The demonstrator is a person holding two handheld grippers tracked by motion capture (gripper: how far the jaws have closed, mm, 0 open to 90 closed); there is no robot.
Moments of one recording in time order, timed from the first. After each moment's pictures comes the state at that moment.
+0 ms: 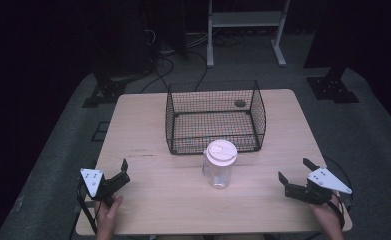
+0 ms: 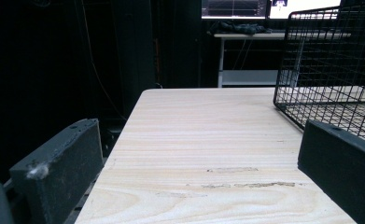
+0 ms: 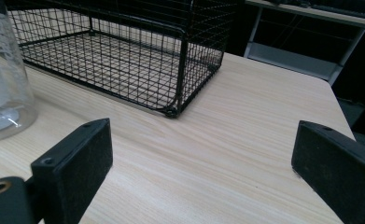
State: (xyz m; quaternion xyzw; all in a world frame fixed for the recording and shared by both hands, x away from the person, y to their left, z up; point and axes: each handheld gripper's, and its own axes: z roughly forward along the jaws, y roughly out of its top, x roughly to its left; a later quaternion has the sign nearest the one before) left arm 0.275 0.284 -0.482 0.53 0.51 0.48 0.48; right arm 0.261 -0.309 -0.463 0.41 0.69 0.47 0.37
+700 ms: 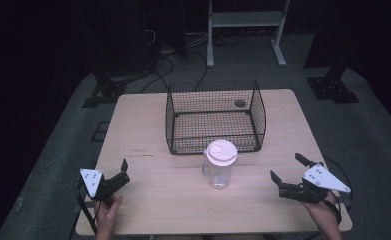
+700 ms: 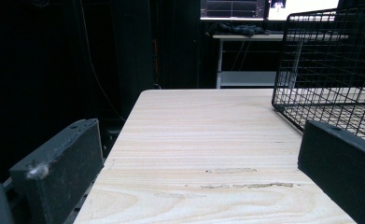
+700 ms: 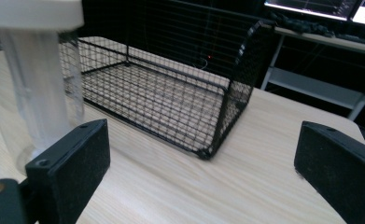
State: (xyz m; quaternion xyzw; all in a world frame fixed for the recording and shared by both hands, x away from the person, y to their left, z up) left arm 0.275 0.285 -0.482 0.53 0.51 0.47 0.48; right arm 0.254 -0.281 -0.430 0.35 0.70 0.50 0.36
